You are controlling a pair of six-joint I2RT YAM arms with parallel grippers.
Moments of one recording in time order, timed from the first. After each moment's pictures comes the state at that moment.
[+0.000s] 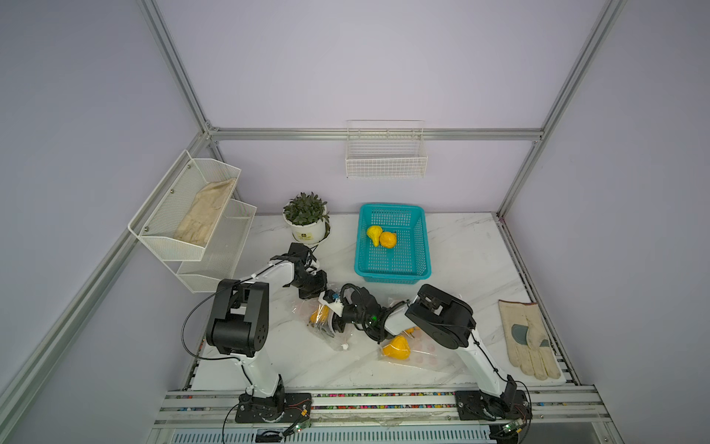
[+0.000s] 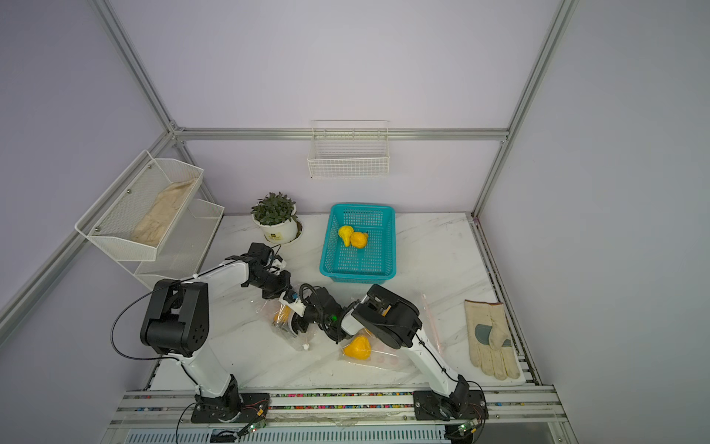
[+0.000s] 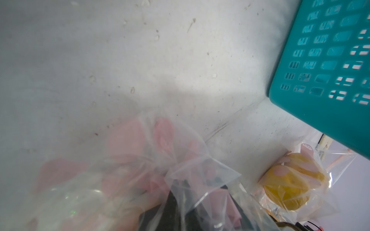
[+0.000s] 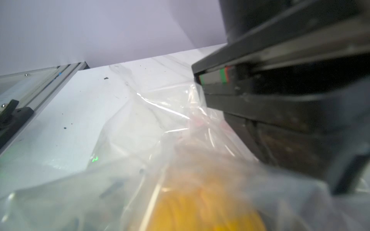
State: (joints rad) left arm -0.12 1.77 1.09 -0.63 0.48 -0.39; right arm 0.96 2.31 1.15 0.87 -0.40 -0.05
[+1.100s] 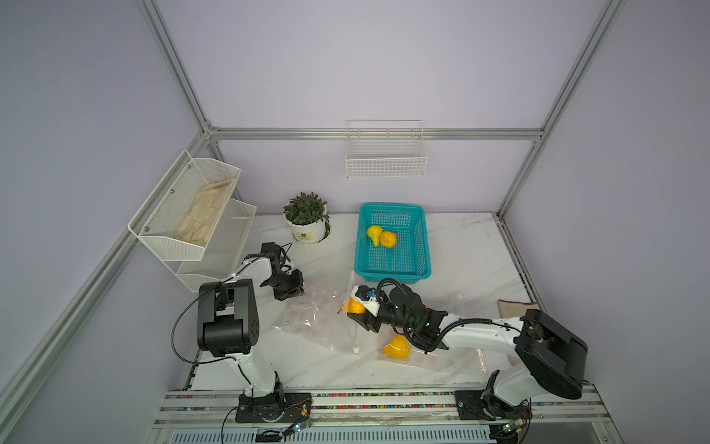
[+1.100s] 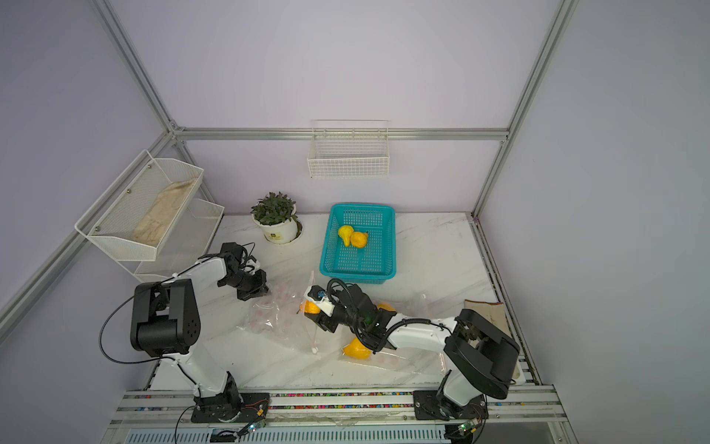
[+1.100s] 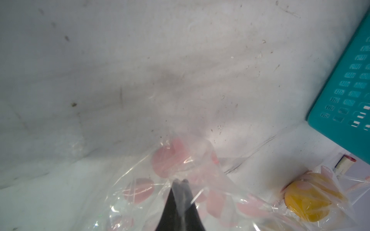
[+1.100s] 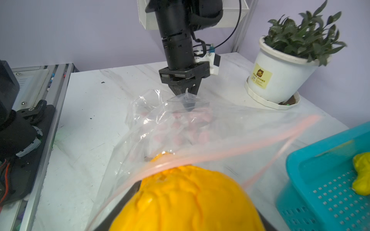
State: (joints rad) left arm 0.11 1.77 1.13 -0.77 0.40 -0.25; right arm 0.95 1.48 0.73 0.44 -0.12 -0.17
